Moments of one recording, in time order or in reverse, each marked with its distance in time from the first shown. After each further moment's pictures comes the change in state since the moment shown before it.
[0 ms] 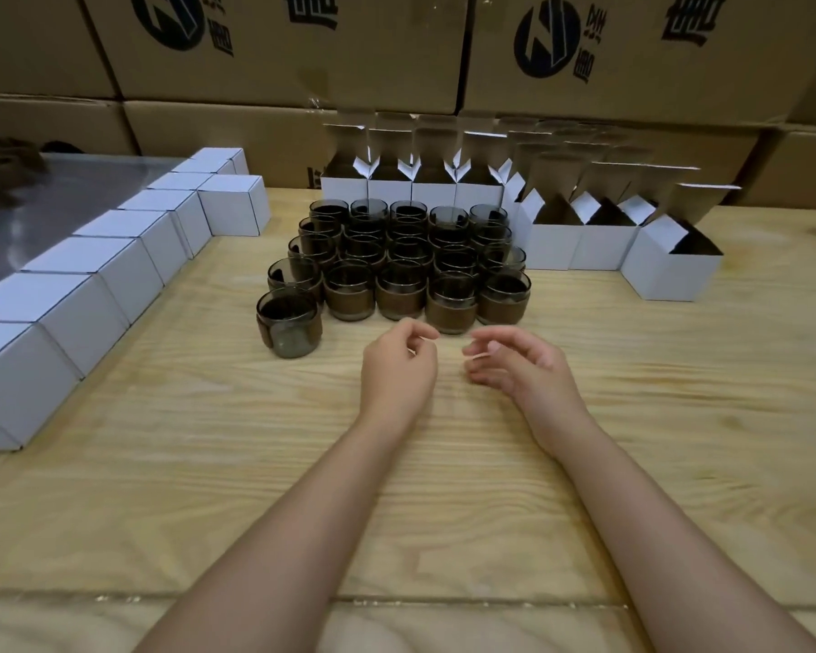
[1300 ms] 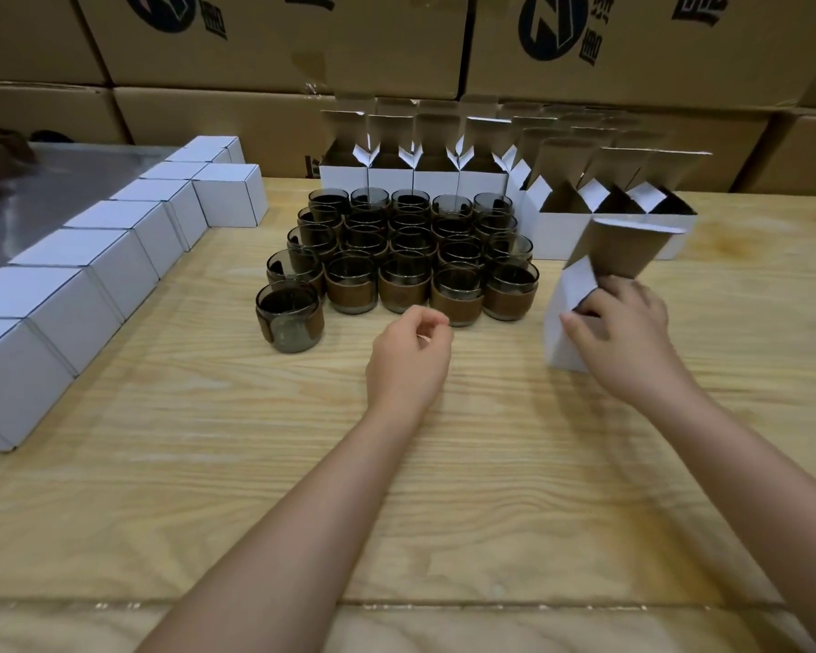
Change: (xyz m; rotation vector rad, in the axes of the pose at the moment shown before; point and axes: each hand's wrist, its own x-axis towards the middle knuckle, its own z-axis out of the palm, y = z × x) left_hand 0.002 0.002 0.002 0.000 -0.019 -0.019; right_hand 0.011 -0.040 -0.054 -1.168 0.249 -0.065
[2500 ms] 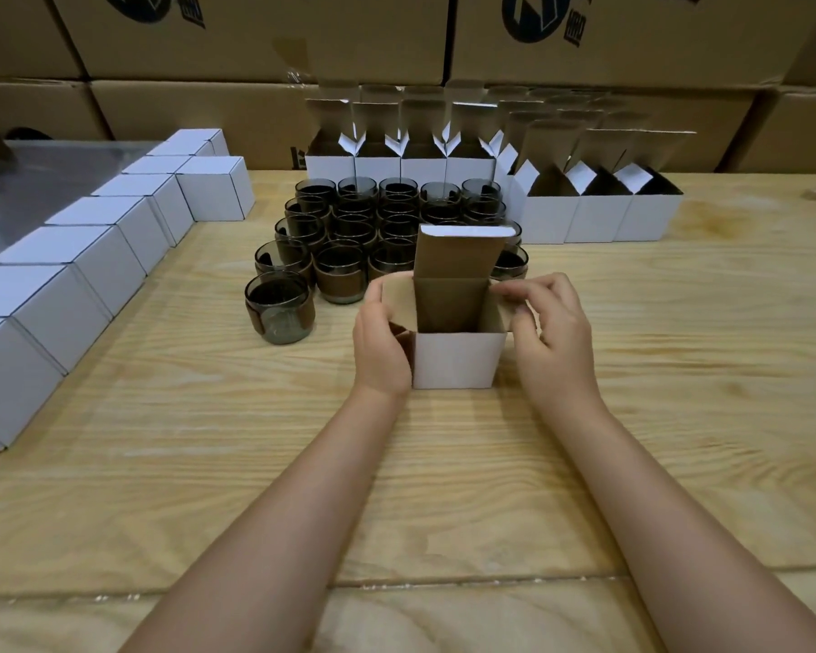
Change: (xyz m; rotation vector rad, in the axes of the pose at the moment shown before) left_hand 0.005 -0.005 -0.005 -0.669 -0.052 0.086; right_hand -0.033 -0.044 0.041 0.505 0.247 -0.241
